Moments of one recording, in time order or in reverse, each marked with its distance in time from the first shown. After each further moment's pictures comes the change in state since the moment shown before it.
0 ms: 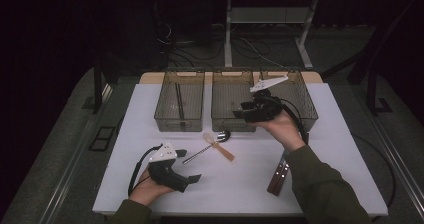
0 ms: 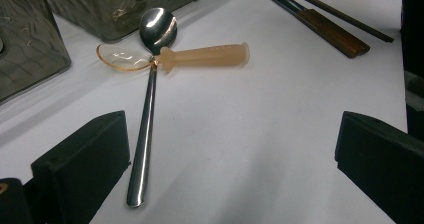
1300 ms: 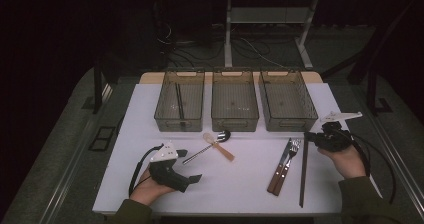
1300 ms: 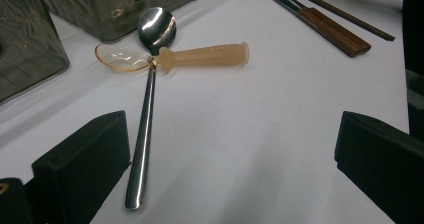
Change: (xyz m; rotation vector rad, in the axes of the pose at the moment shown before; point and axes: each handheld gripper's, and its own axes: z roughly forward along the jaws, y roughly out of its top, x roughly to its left) left arm -0.001 0.000 0.002 0.004 0.003 -0.003; right arm -0.078 -0.151 -0.097 0.106 -0.297 0.191
